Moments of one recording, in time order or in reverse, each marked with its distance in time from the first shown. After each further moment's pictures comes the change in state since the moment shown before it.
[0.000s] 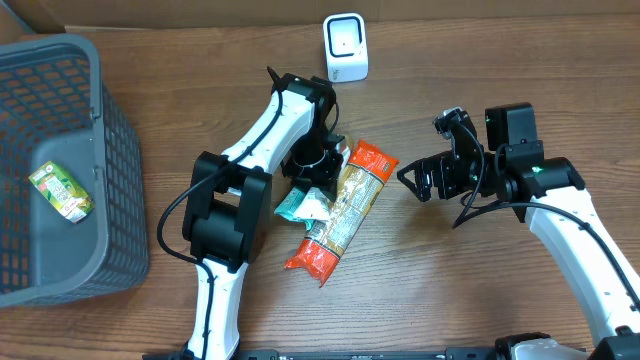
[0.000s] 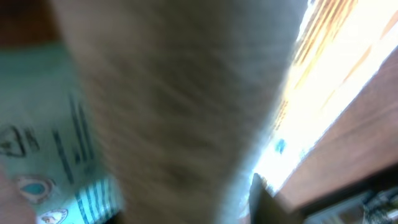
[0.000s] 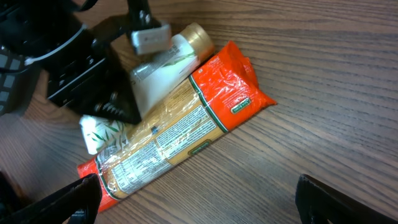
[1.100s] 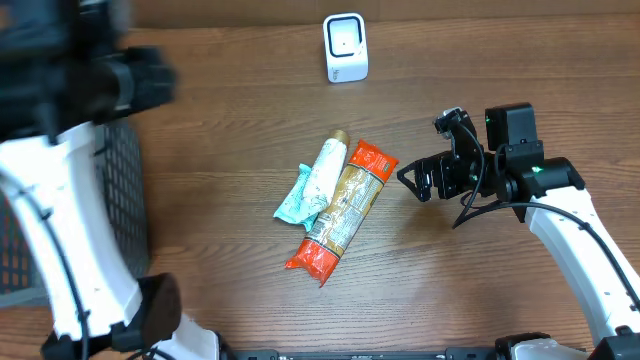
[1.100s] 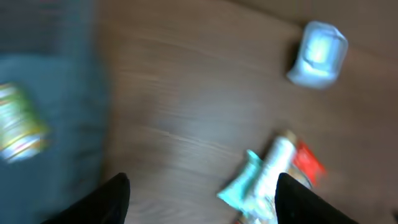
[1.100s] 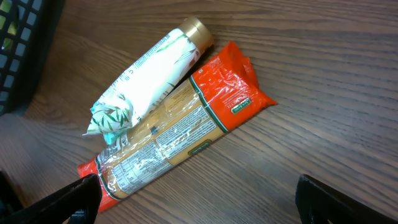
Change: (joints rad) left arm 0.561 -0.489 0.687 -0.277 -0.219 -0.186; right arm 0.000 0.000 0.000 -0.001 0.000 0.000
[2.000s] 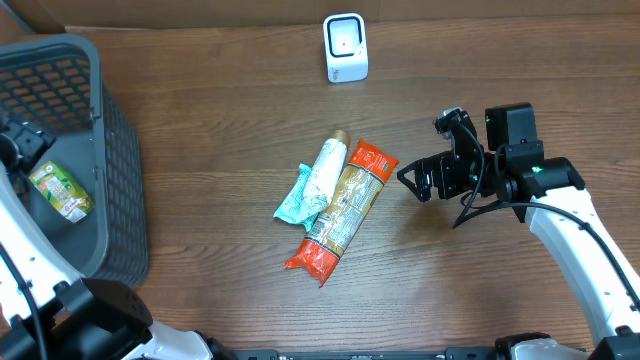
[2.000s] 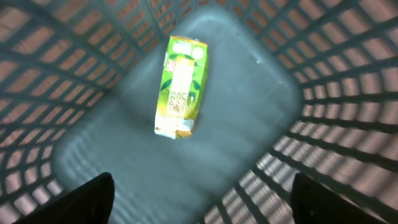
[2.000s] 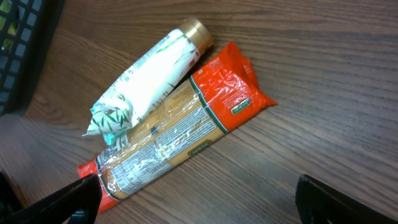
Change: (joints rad) left arm 0.514 -0.026 -0.607 0.445 -0.167 -0.125; right arm 0.000 0.000 0.000 0.000 0.000 0.000
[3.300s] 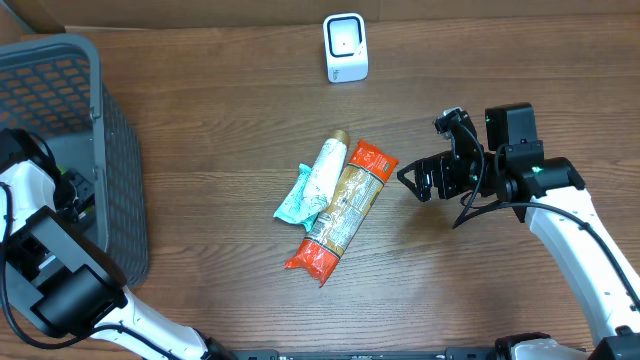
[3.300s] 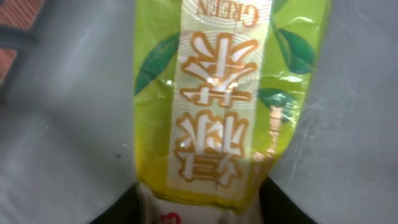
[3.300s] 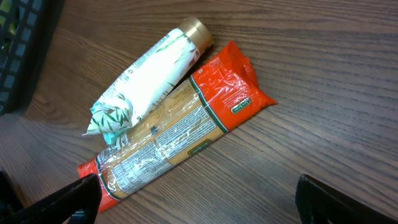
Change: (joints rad) left arm 0.038 0.250 -0.428 0.450 -0.081 0.174; right arm 0.000 0.000 0.000 0.001 0.000 0.000
